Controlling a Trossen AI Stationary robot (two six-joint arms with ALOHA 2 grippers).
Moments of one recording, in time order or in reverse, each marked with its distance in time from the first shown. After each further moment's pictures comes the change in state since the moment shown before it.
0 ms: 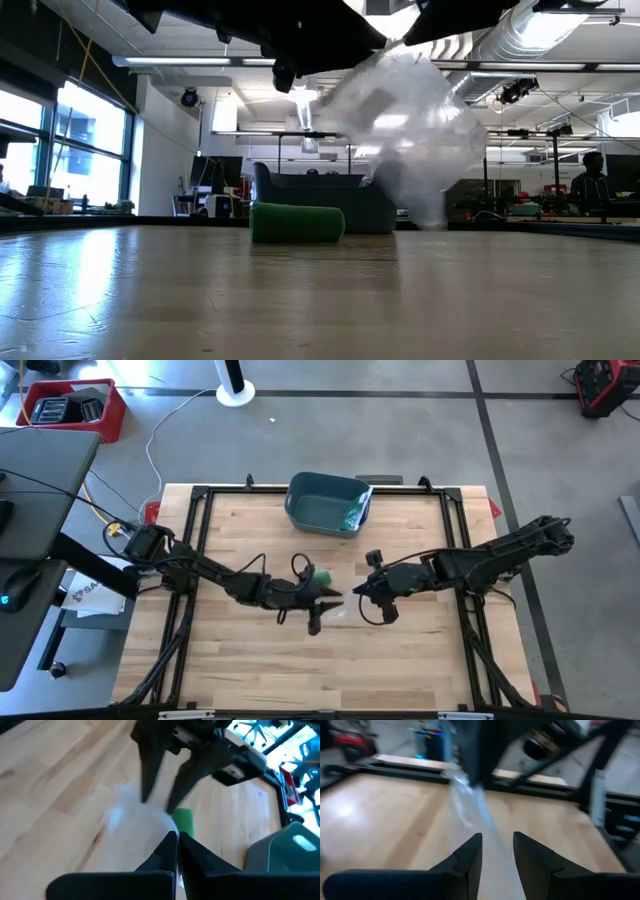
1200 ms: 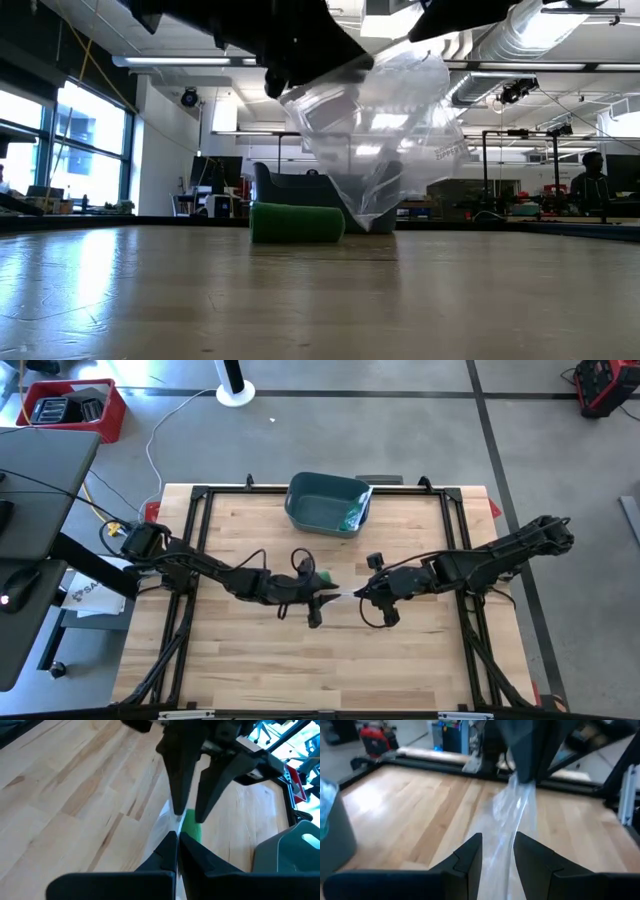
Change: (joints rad) left arm 0.024 -0.030 0.000 -0.084 -0.055 -0.011; right arm 0.022 0.000 0.000 -0.010 0.008 0.056
